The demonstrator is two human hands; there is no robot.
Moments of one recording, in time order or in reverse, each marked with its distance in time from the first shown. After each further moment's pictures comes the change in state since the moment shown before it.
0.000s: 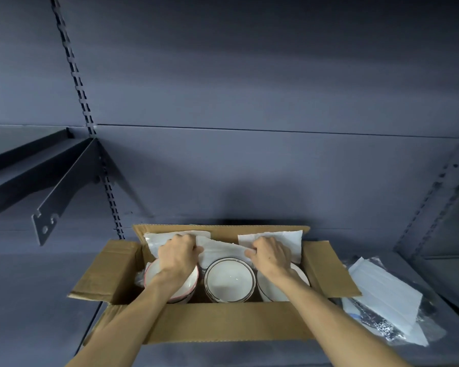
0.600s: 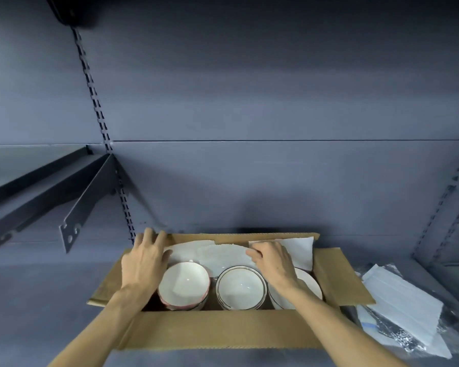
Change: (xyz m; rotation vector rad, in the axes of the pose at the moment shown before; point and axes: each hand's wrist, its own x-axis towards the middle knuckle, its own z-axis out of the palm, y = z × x) left_hand -0.023 -0.073 -0.051 0.175 0.227 0.026; right_hand -0.013 -0.015 -0.013 0.237 0.049 -0.131
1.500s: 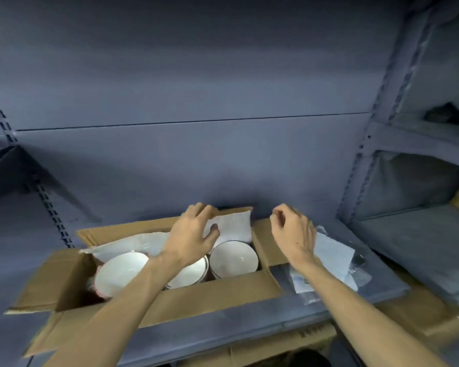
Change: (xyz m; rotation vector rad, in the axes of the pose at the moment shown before) left_hand -0.009 0.196 -0.025 -0.648 0.007 0.553; right_hand -0.061 0.112 -0.102 -0.092 0.590 0.222
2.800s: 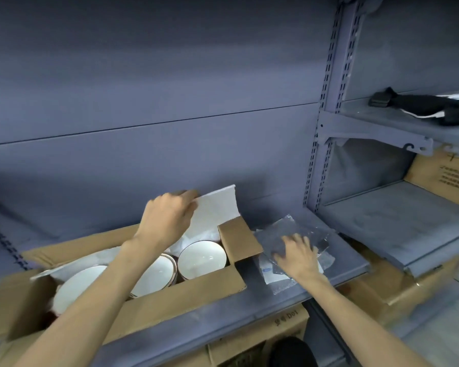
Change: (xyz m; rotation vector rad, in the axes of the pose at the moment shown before) left_hand 0.051 0.064 -0.020 0.282 -0.044 0.050; right_hand -0.037 0.120 -0.021 -0.363 -0.575 0.242
